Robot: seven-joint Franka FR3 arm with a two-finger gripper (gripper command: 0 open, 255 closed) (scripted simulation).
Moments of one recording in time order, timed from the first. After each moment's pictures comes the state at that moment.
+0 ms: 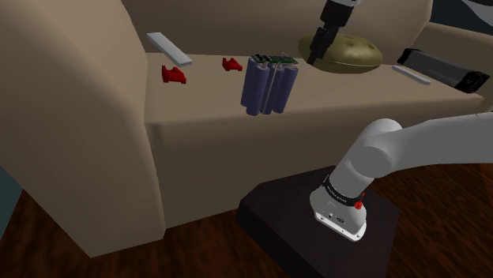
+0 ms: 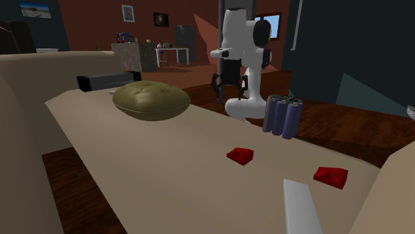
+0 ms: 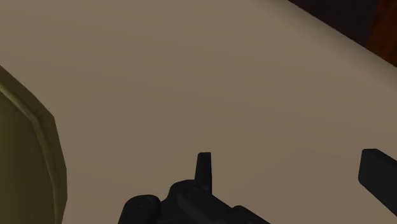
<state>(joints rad) 0.00 -0.83 -0.07 -2.30 -0.09 1.52 -0.17</state>
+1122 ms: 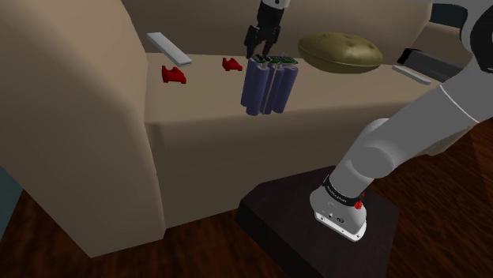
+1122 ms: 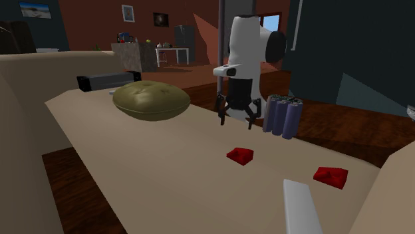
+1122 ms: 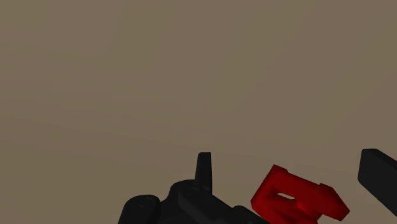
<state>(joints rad) 0.03 -0.35 0.04 -2.09 -0.02 1.84 0.06</state>
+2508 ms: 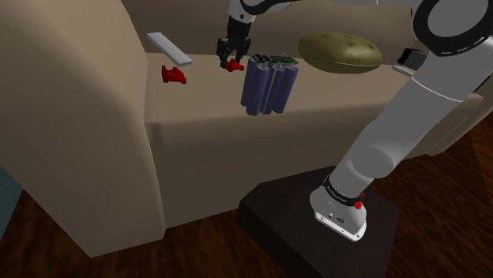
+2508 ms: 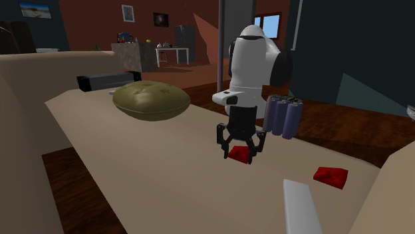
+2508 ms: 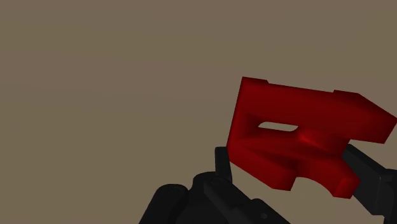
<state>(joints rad) 0.04 -0.06 0.07 -1.95 -0.03 2.02 0.17</state>
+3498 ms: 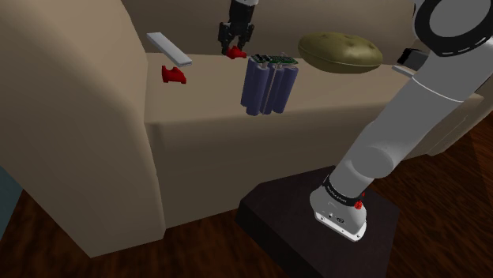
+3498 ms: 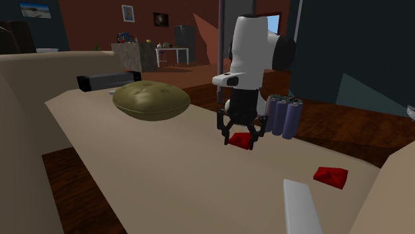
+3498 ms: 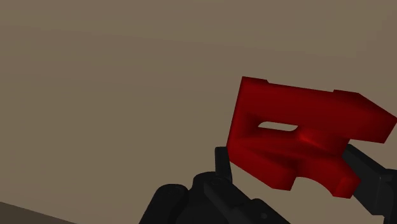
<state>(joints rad) 0.04 -0.07 0.07 -1.84 -0.03 1.90 0.16</state>
